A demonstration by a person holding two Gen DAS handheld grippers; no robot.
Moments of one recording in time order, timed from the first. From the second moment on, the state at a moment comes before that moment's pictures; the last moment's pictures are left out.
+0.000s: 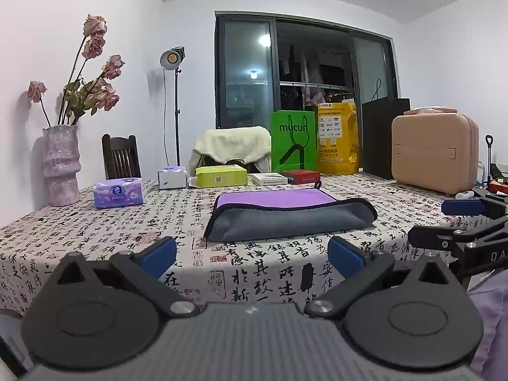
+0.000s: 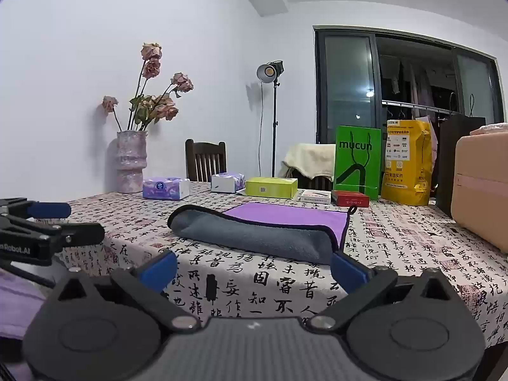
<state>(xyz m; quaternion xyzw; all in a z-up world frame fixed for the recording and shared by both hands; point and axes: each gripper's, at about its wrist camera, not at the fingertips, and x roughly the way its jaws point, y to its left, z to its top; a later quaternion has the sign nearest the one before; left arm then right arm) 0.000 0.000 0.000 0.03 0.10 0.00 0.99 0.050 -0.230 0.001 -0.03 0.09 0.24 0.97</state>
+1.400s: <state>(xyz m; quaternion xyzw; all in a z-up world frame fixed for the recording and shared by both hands) 0.002 -0.002 -0.001 0.03 0.09 0.00 1.00 0.051 -0.229 -0.001 -0.02 0.10 0.24 0.97</state>
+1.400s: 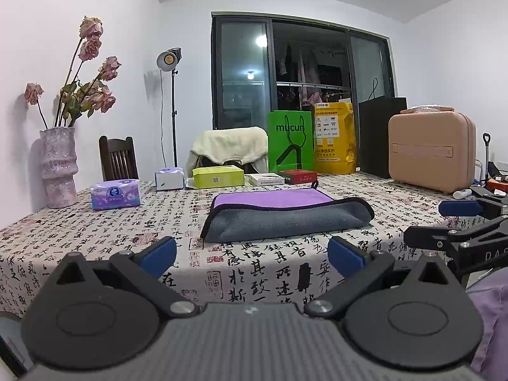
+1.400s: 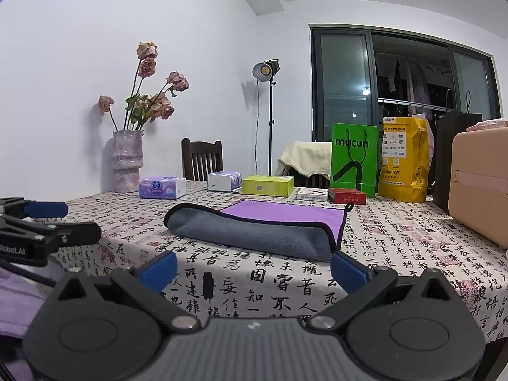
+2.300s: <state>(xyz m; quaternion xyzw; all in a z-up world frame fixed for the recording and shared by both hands) 0.002 -0.003 -0.001 0.03 0.09 0.00 1.00 0.053 -0.231 -0.001 -0.02 0.10 0.23 0.97</state>
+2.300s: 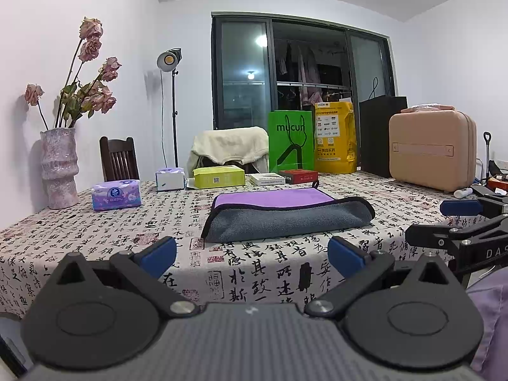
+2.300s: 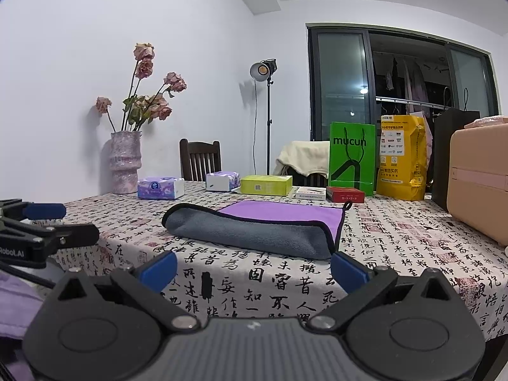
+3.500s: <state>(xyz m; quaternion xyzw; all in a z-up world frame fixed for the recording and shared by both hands) 0.012 0.001 -0.006 0.03 0.11 -0.01 0.99 0.060 -0.231 -0.004 -0.02 0.10 0.22 0.97</state>
